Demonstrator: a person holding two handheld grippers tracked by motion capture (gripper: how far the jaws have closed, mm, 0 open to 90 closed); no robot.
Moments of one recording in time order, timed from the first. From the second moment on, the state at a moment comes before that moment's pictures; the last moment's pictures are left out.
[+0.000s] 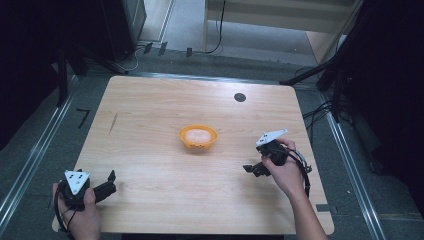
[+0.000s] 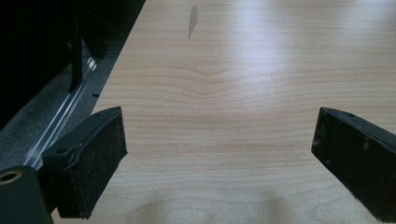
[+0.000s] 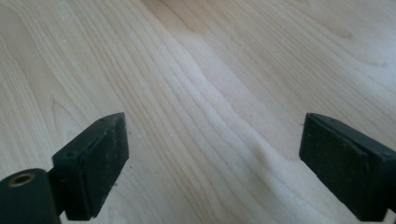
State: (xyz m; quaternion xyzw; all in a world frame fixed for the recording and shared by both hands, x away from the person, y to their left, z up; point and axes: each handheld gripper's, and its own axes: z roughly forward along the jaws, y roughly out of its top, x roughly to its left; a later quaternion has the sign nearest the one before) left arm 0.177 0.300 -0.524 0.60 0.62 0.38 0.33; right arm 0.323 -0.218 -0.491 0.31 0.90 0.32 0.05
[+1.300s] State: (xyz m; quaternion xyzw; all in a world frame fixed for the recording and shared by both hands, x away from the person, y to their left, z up) left arm 0.176 0.299 -0.524 0.60 0.62 0.38 0.33; right arm 0.258 -0.300 -0.526 0.38 0.85 0.35 0.07
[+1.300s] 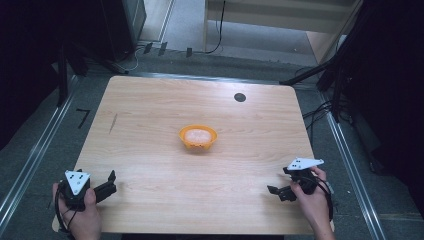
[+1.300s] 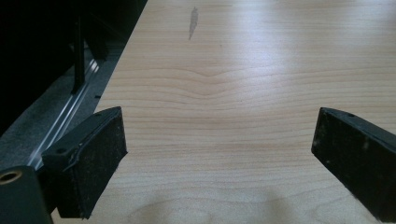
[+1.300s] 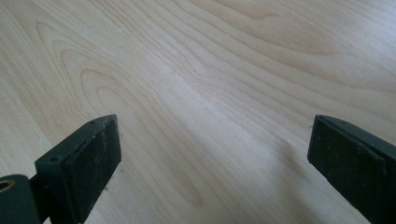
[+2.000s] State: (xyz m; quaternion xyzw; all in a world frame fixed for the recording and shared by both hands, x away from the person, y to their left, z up) left arm 0.176 0.298 -0.524 0.61 0.61 0.39 0.33; right arm 0.227 -0.341 -0.536 0.42 0.83 0.37 0.09
